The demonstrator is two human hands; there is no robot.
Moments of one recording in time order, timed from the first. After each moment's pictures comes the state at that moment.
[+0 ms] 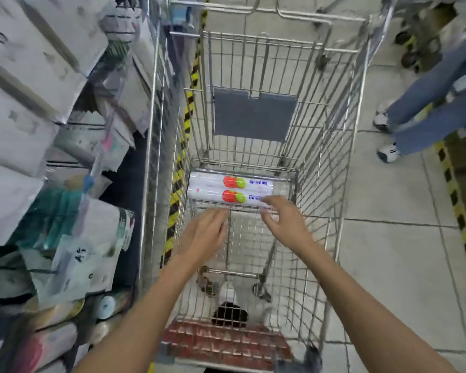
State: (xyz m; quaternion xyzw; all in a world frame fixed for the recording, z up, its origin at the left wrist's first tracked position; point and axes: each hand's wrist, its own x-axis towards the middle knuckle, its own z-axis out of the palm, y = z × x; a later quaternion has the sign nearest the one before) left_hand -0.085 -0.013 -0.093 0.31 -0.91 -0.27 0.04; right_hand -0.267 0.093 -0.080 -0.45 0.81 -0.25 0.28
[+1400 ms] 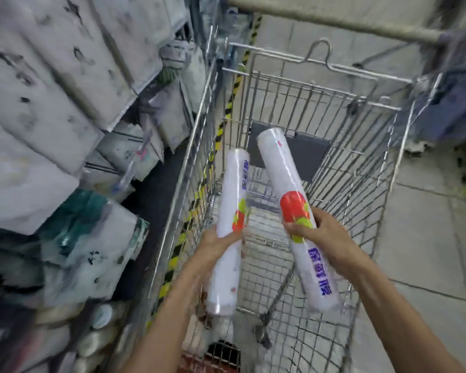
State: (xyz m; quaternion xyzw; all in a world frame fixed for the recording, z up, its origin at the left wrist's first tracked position) left_hand -0.097 -0.031 -0.041 0.53 -0.38 -0.75 0.15; right_hand -0.289 0.053 0.021 -0.29 0.73 -0.38 0.50
